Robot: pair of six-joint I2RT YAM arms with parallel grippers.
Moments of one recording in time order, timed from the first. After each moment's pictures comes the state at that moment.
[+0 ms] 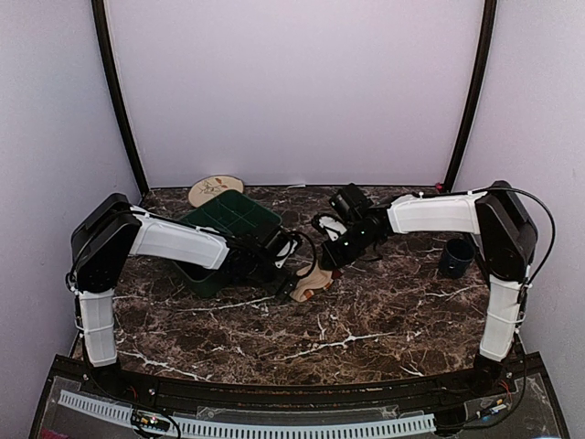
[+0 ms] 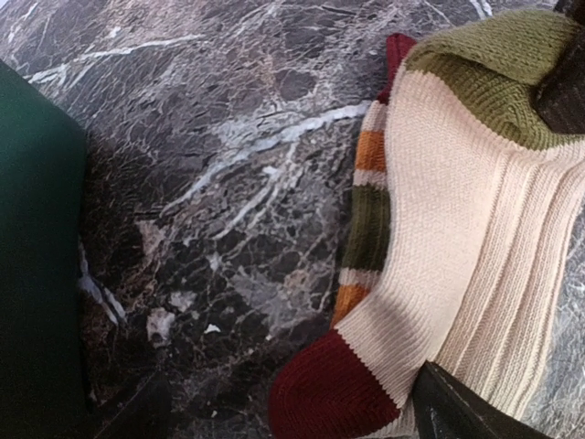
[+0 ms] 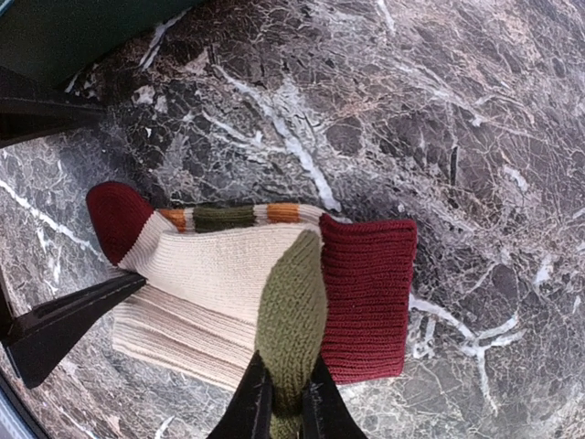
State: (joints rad) left arm -0.88 1.99 1.26 -0.26 -0.18 -0.11; right arm 0.72 1.94 1.37 -0.50 -0.18 0.15
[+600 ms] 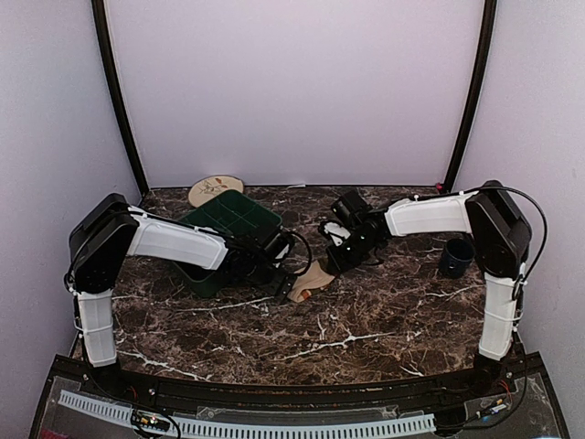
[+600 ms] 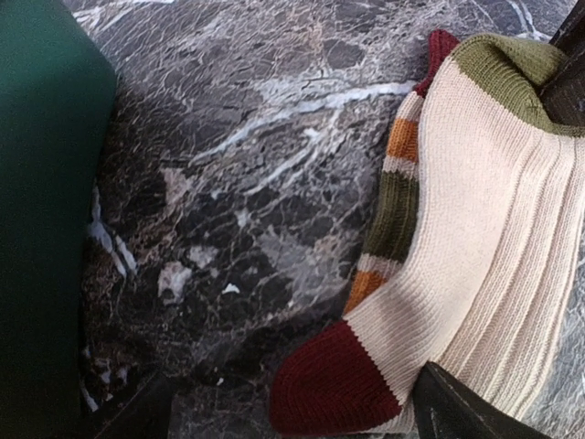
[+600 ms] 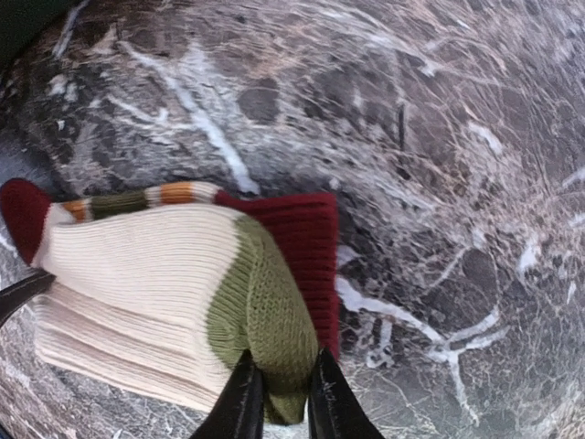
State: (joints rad) left arm -0.88 1.98 1.25 -0.31 -0.22 -0.24; right arm 0.69 1.98 1.36 -0.50 -0.12 0.16
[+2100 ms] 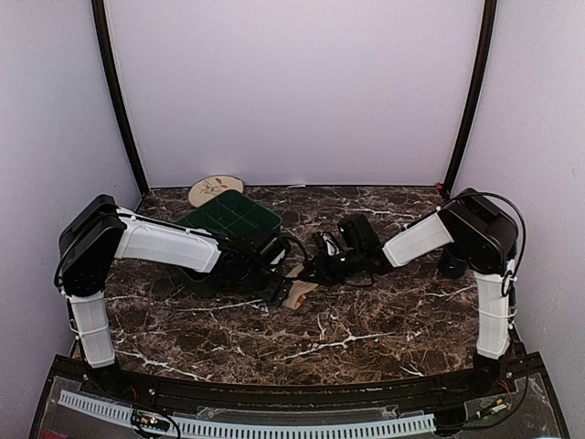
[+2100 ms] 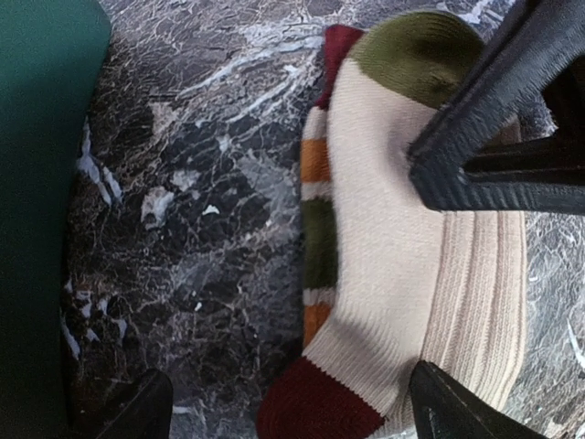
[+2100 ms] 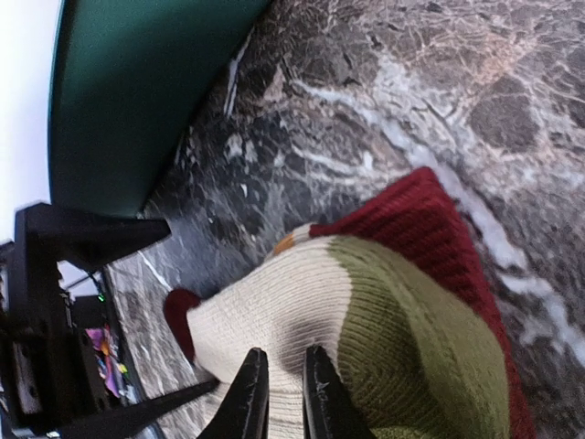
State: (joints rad) left arm -0.91 1.91 1.20 -0.37 -0.19 -0.30; right arm 0.69 2.07 1.09 0.25 -0.59 0.72
